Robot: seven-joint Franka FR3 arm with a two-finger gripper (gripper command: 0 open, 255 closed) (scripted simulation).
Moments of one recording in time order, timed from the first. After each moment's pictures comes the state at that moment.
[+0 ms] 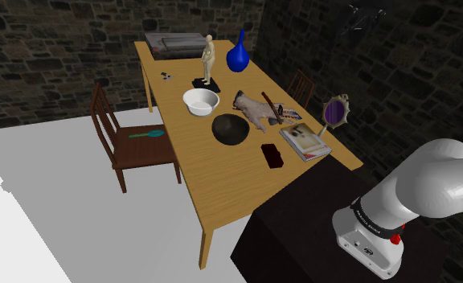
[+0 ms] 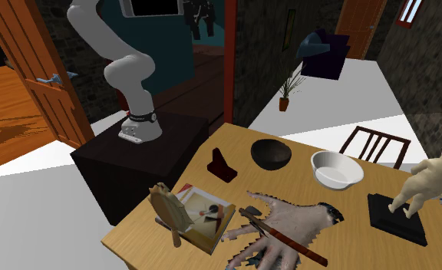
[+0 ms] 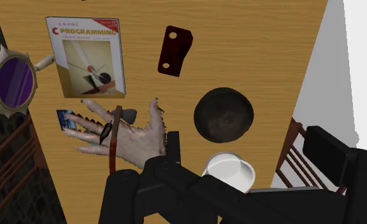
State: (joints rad) arm 0.01 -0.75 -0.03 -2.26 -0.04 1.66 0.15
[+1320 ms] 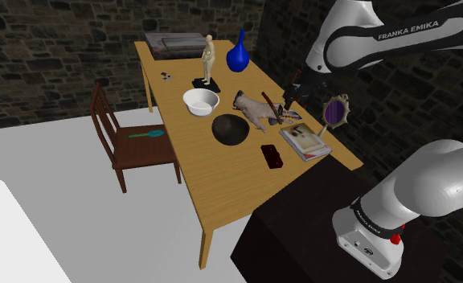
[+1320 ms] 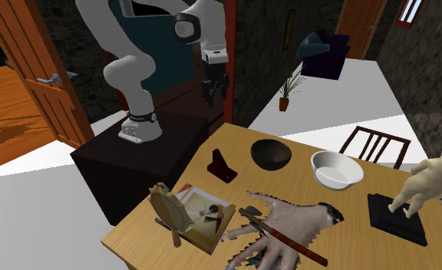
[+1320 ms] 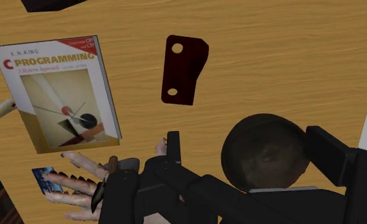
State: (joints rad) arm -0.03 -0.46 -0.04 -2.64 -0.04 2.24 0.25
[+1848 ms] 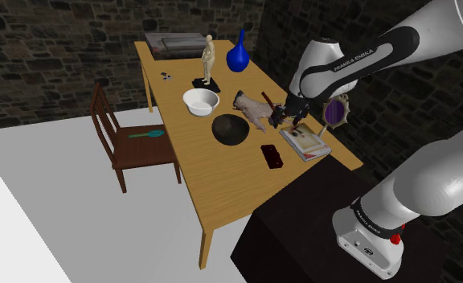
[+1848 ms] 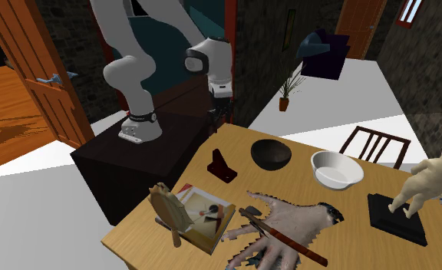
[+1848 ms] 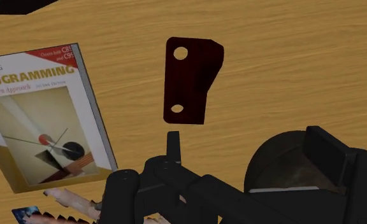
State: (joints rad) arm -0.04 -0.17 -0.05 -2.67 -0.03 2.53 0.28
